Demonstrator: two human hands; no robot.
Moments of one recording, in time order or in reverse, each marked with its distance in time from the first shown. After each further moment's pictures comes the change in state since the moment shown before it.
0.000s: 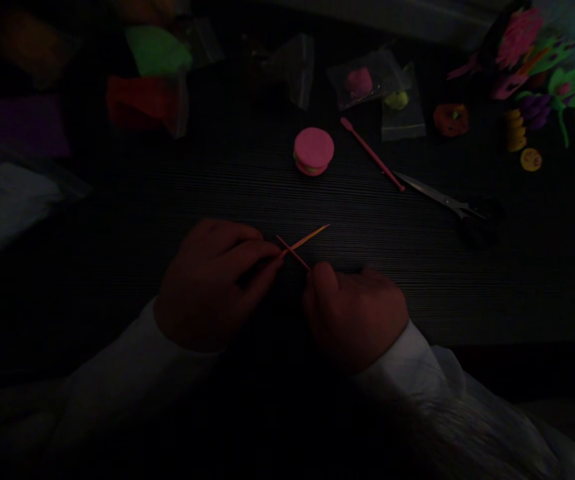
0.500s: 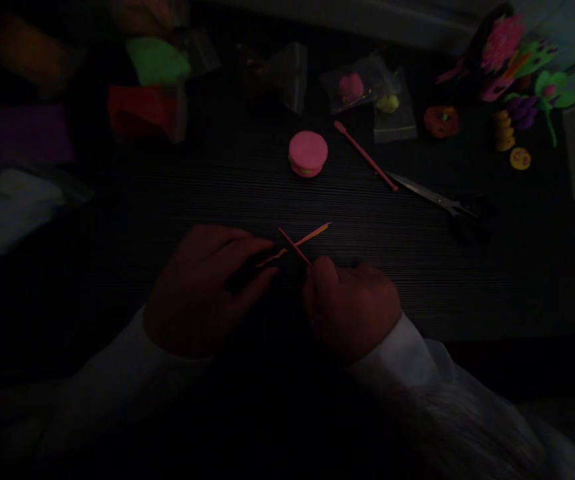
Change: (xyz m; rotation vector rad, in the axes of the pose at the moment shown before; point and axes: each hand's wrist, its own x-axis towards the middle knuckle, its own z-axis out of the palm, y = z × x) left_hand -0.007 -0.001 -0.006 -0.021 -0.013 -0.022; right_hand 0.003 -0.001 0.001 0.007 0.057 0.064
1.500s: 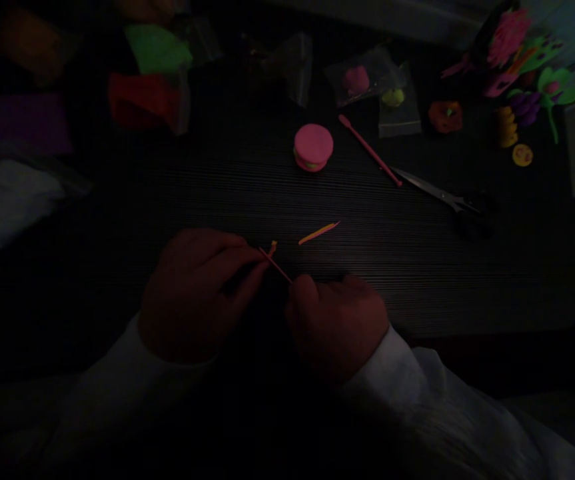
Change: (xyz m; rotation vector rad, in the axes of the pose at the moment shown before) left_hand -0.010 -0.001 0.001 0.054 0.056 -0.043; right_hand -0.005 -0.020 -0.006 0.124 -0.087 -0.099
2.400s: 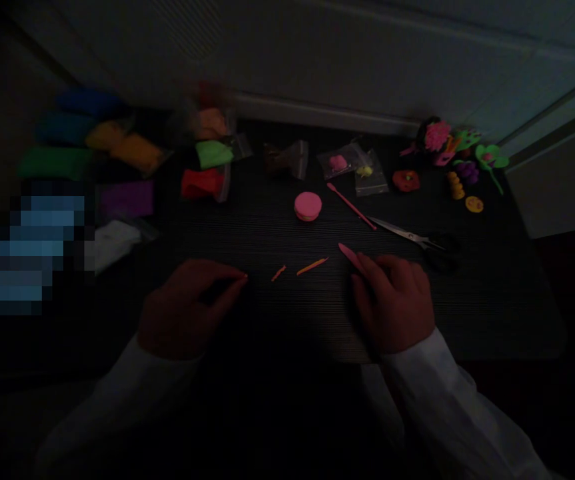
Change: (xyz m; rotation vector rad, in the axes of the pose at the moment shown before) left_hand 0.001 -0.015 -0.021 -0.008 0.112 -0.048; right_hand -0.025 0.081 0.023 -0.031 0.382 0.246
